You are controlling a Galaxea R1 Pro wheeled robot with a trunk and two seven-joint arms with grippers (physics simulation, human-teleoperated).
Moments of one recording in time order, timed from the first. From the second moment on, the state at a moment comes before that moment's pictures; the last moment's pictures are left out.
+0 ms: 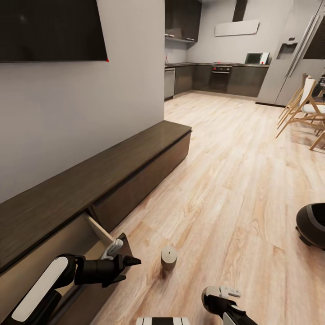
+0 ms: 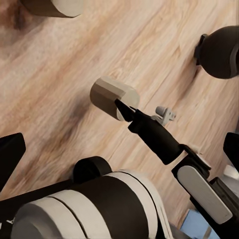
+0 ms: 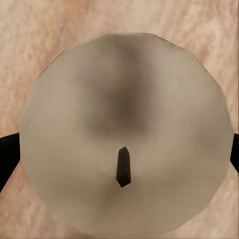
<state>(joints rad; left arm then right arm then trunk) -0.28 0.26 -0.23 -1.50 1.69 1.04 0.54 -0.43 -0.04 0.35 -0.38 -0.56 0.07 -0.14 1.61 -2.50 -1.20</state>
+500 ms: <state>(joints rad) -0.32 0.20 -0.23 -1.50 1.67 1.04 0.72 -0.46 -0.11 0.24 -0.77 -0.54 0.51 -0.31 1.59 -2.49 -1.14</state>
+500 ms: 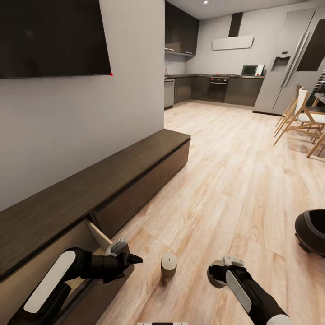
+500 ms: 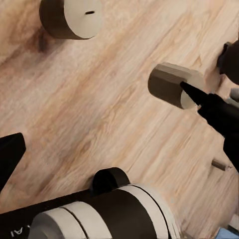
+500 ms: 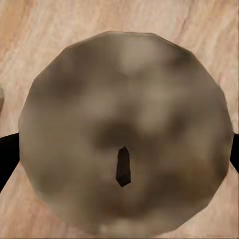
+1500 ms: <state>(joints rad) -0.38 -0.12 -0.28 -1.33 1.18 0.94 1.20 -0.49 -0.13 0.06 -0.99 -0.55 0.77 -0.37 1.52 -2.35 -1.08</state>
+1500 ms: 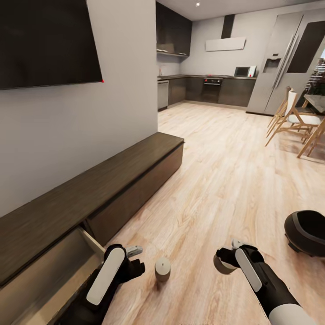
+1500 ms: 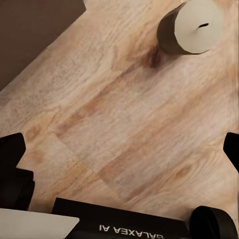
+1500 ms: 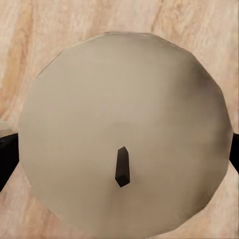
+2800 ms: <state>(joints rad) -0.38 -0.12 -0.31 -1.33 1.18 0.90 1.20 -0.49 -0.11 0.08 -0.99 -0.55 0.77 -0.37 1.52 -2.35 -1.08</state>
